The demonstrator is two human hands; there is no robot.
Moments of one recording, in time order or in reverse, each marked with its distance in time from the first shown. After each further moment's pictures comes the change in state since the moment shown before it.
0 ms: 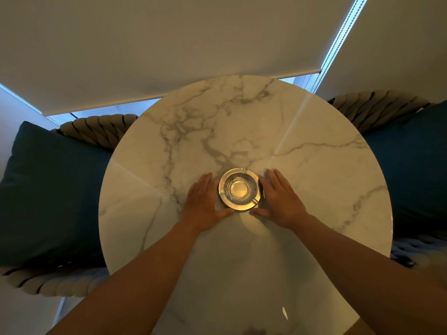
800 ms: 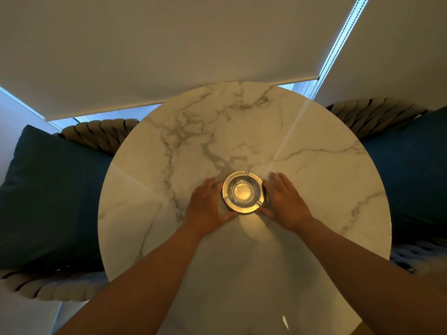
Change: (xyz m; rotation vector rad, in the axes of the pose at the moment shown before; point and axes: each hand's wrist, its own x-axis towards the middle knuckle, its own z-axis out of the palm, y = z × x) left_hand 0.003 0.009 0.003 0.004 -0.006 -0.003; right_hand 0.001 0.018 0.000 -0.049 0.035 0.006
